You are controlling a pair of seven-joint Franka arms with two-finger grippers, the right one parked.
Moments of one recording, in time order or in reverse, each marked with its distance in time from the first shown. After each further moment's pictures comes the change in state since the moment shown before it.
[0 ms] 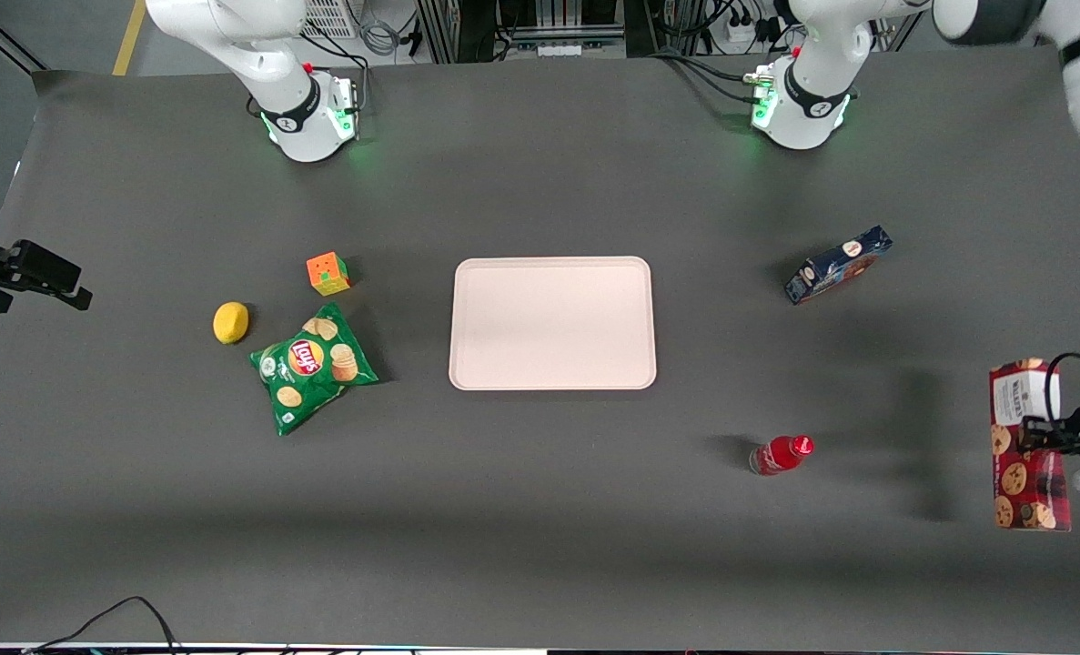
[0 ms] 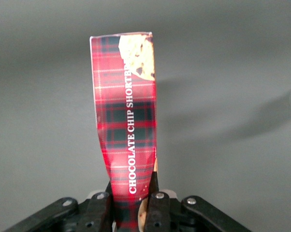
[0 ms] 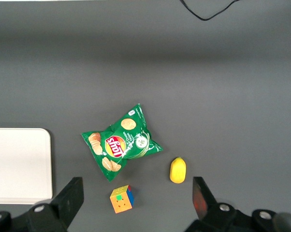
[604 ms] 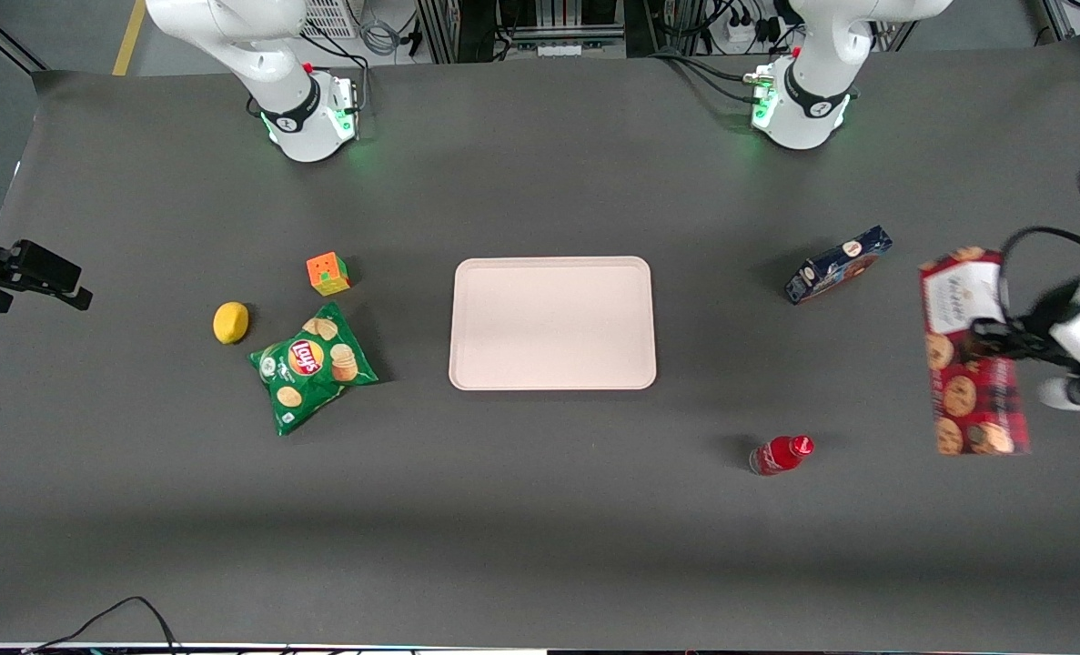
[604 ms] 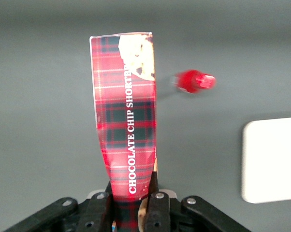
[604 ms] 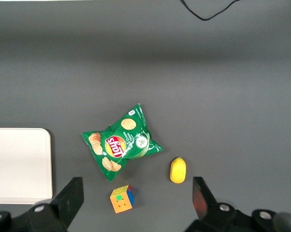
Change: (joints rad) arm -0.226 -0.320 -0.039 -0.020 0.008 -0.374 -0.439
